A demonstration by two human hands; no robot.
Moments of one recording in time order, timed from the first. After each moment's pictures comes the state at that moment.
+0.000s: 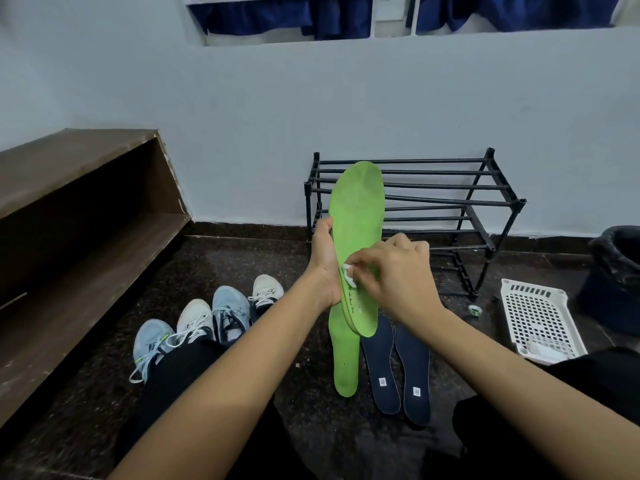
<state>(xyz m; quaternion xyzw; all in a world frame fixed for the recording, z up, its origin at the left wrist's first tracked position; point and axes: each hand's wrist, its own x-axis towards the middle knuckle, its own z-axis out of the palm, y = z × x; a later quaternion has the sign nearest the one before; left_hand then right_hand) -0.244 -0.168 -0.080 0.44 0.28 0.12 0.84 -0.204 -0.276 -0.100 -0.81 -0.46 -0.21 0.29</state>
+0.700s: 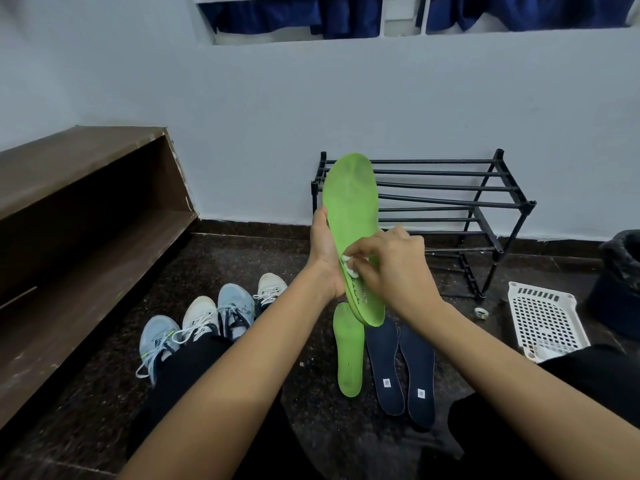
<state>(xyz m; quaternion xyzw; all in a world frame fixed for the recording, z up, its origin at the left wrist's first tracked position) -0.247 -0.162 -0.069 0.40 0.25 0.15 0.87 -0.208 -0.263 -0.087 -0.80 -0.47 -0.19 0.33</state>
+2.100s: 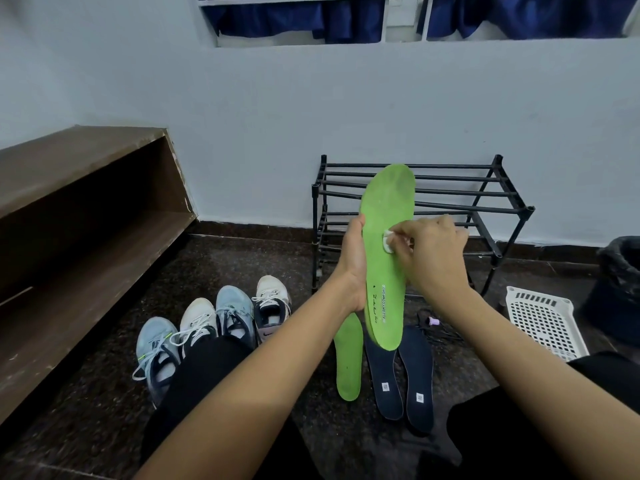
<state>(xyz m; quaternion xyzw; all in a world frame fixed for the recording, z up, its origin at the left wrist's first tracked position) -0.240 -0.190 -0.070 0.46 0.22 0.08 0.86 -0.168 -0.274 -0.082 -0.87 -0.34 -0.23 0.28</state>
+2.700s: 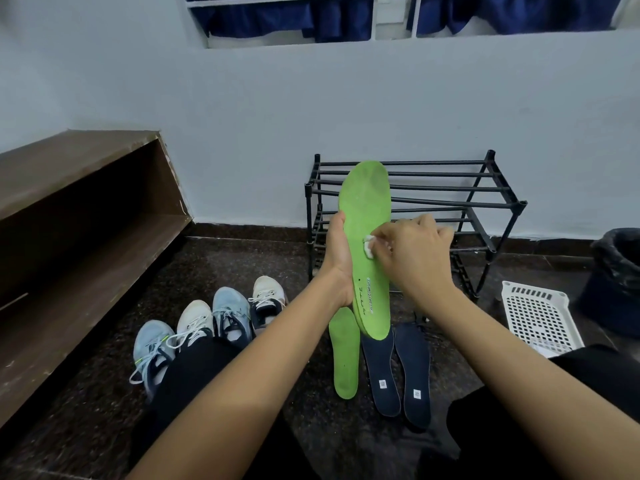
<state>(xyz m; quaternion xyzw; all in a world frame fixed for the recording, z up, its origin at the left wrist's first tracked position) -0.238 -0.185 -0.071 0.45 0.24 0.12 0.85 -0.177 -0.273 -0.083 -0.88 -0.35 -0.25 0.21</state>
